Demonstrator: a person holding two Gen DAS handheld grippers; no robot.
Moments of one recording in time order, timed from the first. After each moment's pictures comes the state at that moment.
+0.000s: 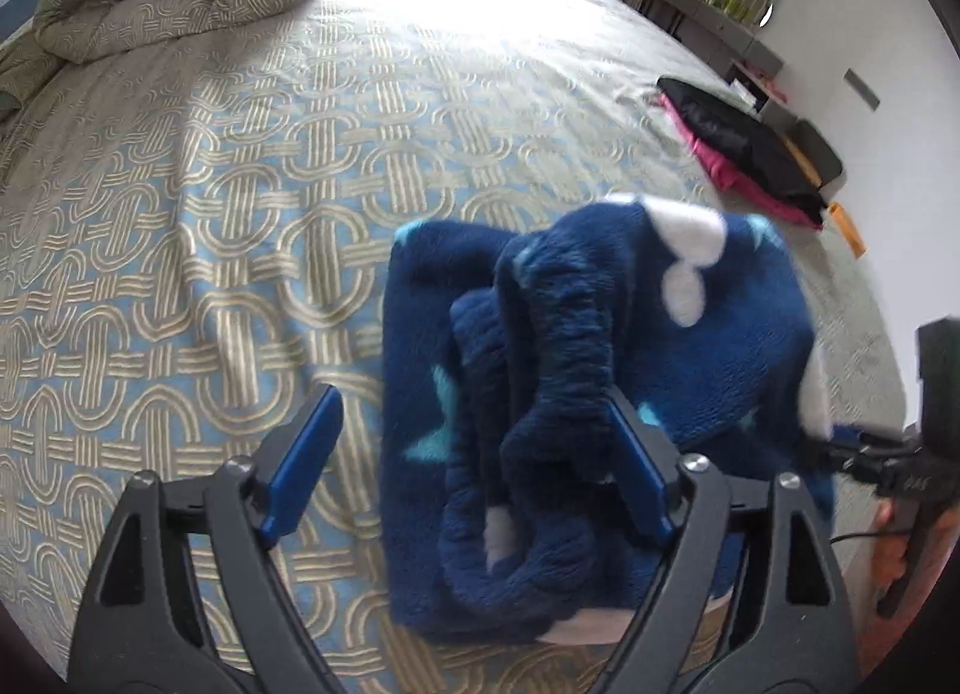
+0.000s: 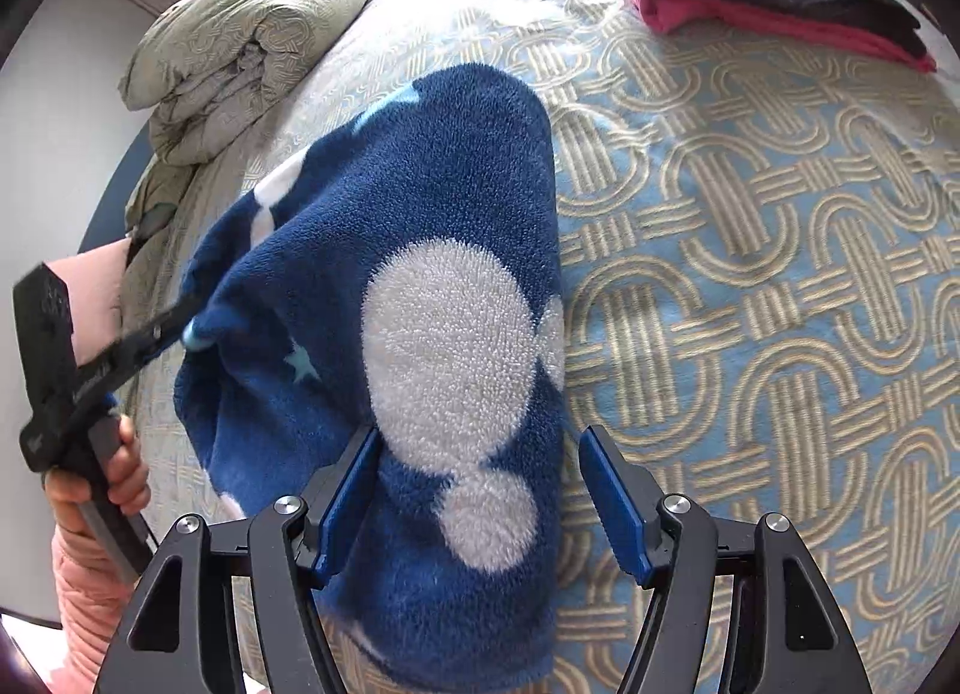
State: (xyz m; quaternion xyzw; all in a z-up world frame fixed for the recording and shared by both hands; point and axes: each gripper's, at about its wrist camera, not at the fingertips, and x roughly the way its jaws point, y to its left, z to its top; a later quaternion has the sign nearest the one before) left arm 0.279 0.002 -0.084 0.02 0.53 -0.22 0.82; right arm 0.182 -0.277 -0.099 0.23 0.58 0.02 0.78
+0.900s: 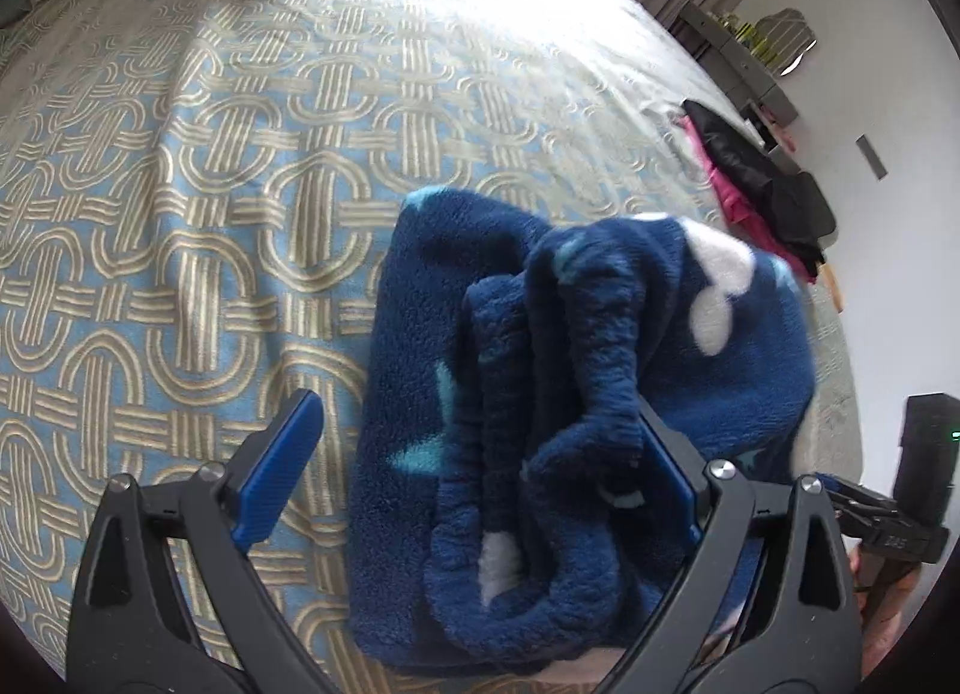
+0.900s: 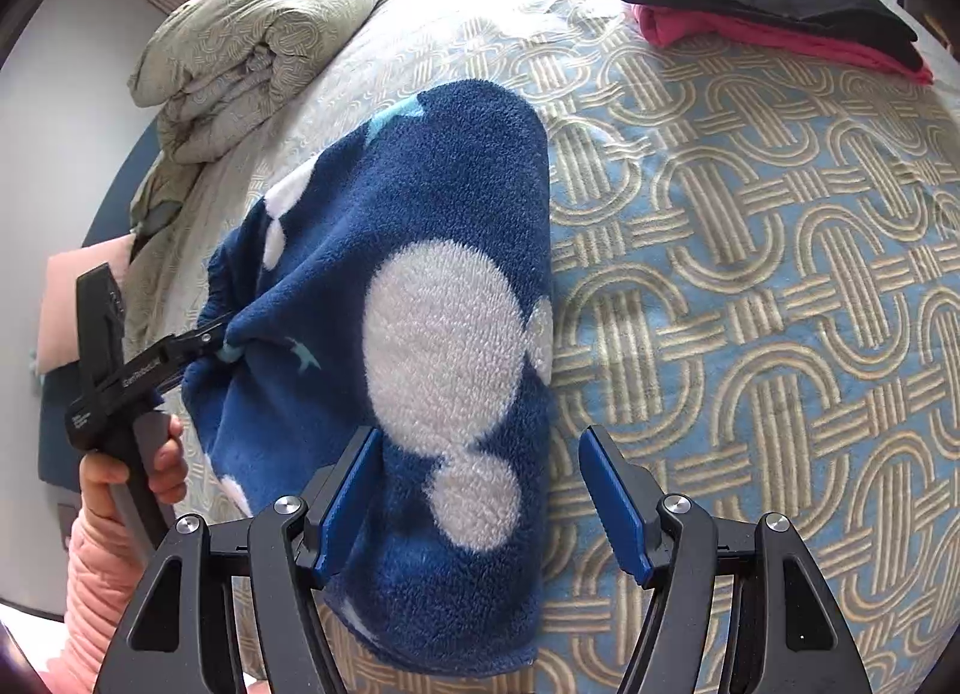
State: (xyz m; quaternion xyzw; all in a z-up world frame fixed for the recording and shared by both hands) left arm 0.294 0.017 -0.104 -0.09 0.55 -0.22 0.80; right arm 0.176 -0.286 -0.095 0.23 0.57 0.02 0.79
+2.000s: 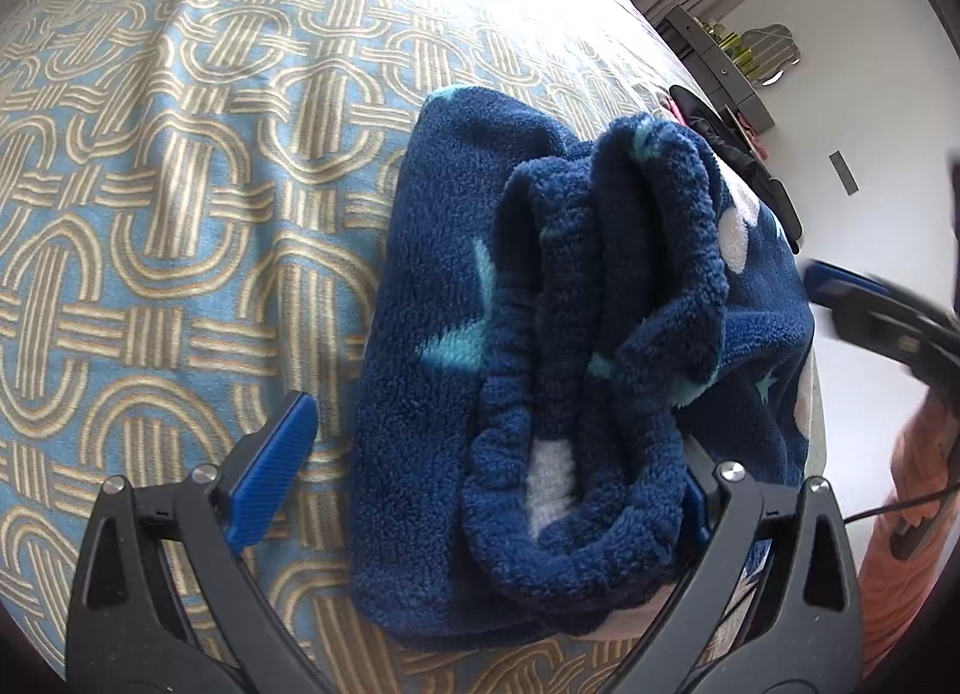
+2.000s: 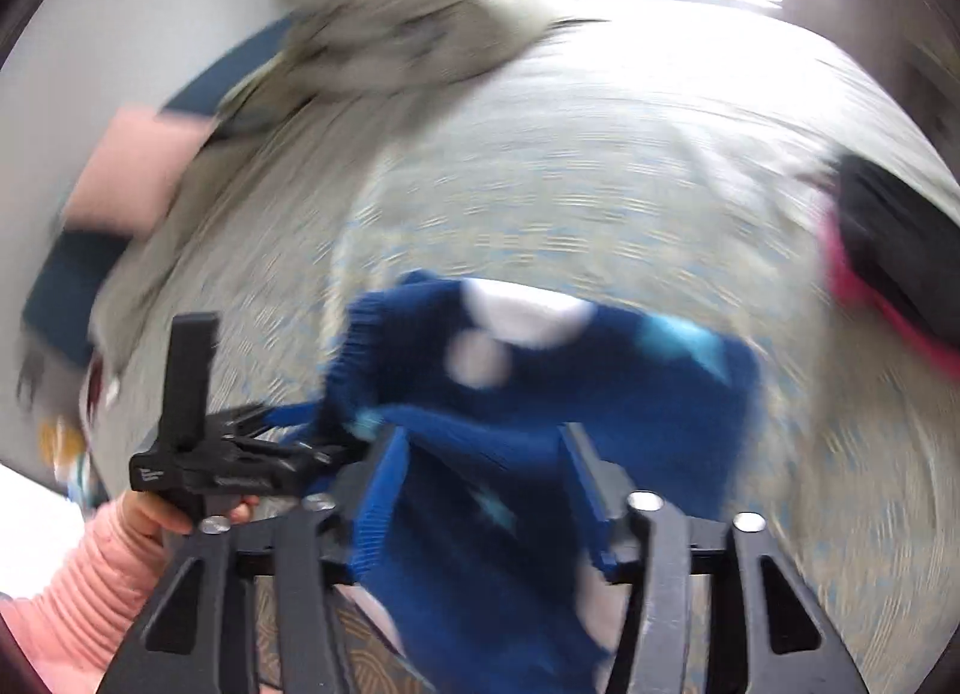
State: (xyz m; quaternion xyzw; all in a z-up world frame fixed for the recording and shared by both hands) left arm 0.265 0.040 -0.147 -0.14 0.57 -0.25 0.77; right arm 0.284 -0.158 -0.036 0.02 0.56 0.17 0.81
